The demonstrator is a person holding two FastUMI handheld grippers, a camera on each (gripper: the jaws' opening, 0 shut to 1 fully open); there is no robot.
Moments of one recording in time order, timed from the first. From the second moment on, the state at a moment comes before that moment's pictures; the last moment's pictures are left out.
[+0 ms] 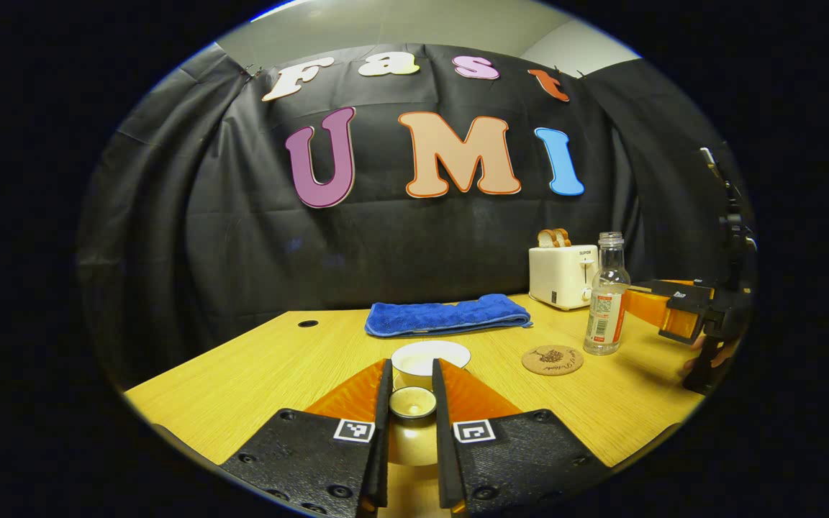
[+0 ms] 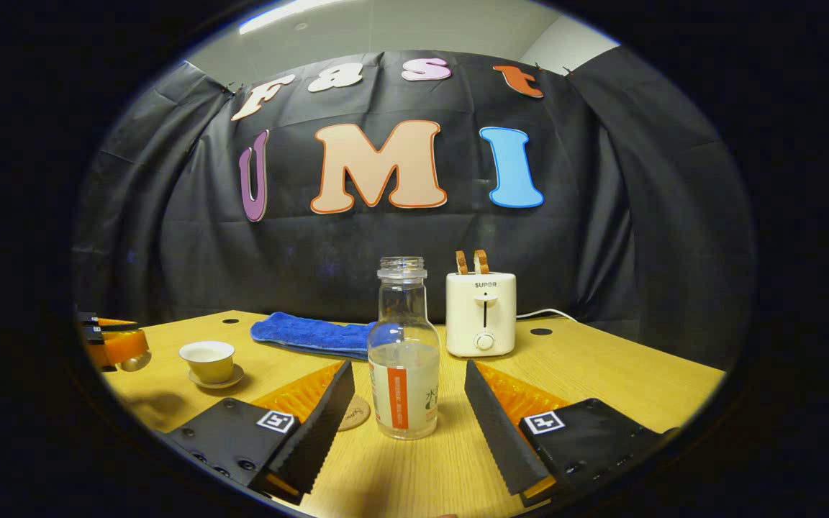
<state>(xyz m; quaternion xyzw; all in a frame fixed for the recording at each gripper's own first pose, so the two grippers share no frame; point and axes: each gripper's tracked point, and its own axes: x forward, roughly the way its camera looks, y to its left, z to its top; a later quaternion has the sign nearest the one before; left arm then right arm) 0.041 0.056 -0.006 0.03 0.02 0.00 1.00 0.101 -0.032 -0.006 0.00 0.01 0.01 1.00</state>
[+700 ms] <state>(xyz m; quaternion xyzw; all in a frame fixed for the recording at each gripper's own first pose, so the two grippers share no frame) 0.041 0.065 -0.003 0.00 0.00 0.01 1.00 0.162 -0.029 -0.011 -0.01 0.01 -0.02 1.00</state>
